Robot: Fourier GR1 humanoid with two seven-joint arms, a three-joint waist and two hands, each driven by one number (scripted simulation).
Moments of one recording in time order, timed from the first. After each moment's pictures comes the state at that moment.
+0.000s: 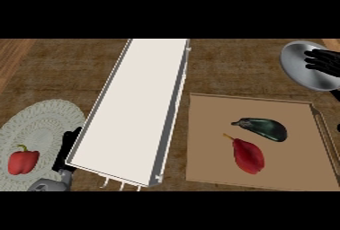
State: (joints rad) left arm -0.06 0.33 -0.25 -1.37 0.10 0.08 0.04; right arm -0.58 -0.83 0.08 -0.91 -0.25 0.81 -0.29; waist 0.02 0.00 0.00
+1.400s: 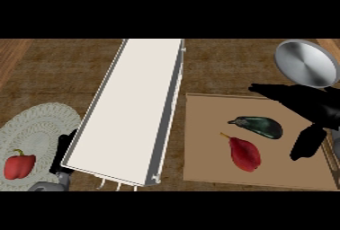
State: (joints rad) left arm -0.03 0.29 -0.17 -1.36 0.06 0.02 0.01; right arm -0.42 -0.72 0.29 -1.59 0.36 0.66 0.18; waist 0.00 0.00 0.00
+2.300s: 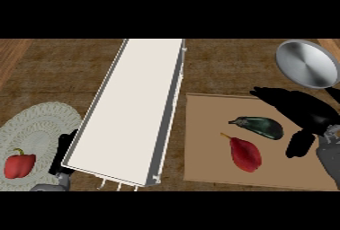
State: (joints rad) left arm -0.01 0.24 -0.12 -1.41 -0.01 -0.02 0.07; right arm -0.35 -0.60 0.23 -1.55 0.71 0.61 0.07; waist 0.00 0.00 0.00
